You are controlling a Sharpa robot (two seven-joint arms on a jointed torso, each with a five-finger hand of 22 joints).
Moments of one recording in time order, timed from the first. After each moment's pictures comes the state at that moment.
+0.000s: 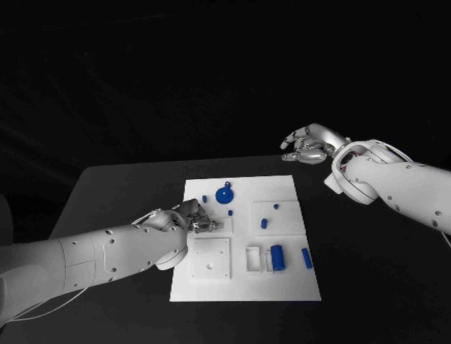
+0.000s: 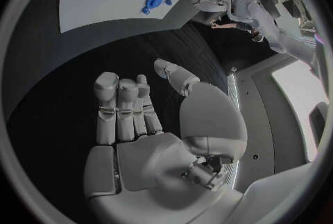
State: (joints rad) left arm 1.15 -0.57 -0.24 1.23 -1.08 -0.47 -0.39; left_hand 0.89 -0.26 0.57 0.01 0.18 1.27 -0.03 0.38 0.88 1.40 -0.13 1.05 0.65 1.18 -0.22 1.51 0.71 0.13 1.02 -0.16 1.20 1.31; right arm 1.32 -0.64 -0.04 1.11 -1.10 -0.33 0.09; right_hand 1.02 -0.18 0.62 -0.22 0.39 0.87 0.14 0.27 0.51 0.96 0.03 1.19 1.03 1.23 -0.07 1.16 0.99 0.15 1.22 -0.07 1.00 1.31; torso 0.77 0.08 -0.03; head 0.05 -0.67
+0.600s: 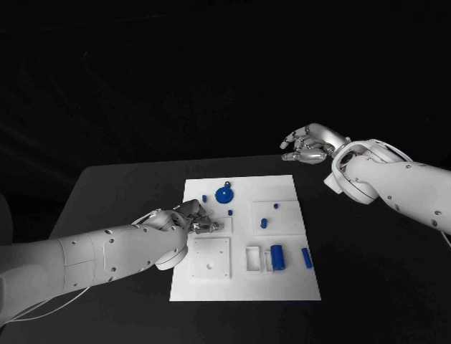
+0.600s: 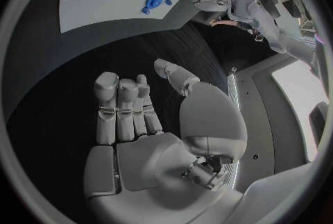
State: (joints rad) left arm 1.15 -0.57 -0.24 1.23 -1.07 -0.46 -0.38; left_hand 0.92 -0.28 0.55 0.01 0.17 1.26 -0.02 0.38 0.88 1.40 -0.12 1.05 0.65 1.18 -0.22 1.51 0.71 0.13 1.01 -0.16 1.20 1.31; right arm 1.32 -0.64 -0.04 1.10 -1.10 -0.33 0.09; right_hand 1.02 -0.18 0.62 -0.22 0.39 0.87 0.14 0.27 0.51 0.96 0.03 1.19 1.03 1.23 -0.07 1.16 0.99 0.15 1.22 -0.07 1.00 1.31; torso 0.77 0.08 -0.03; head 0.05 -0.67
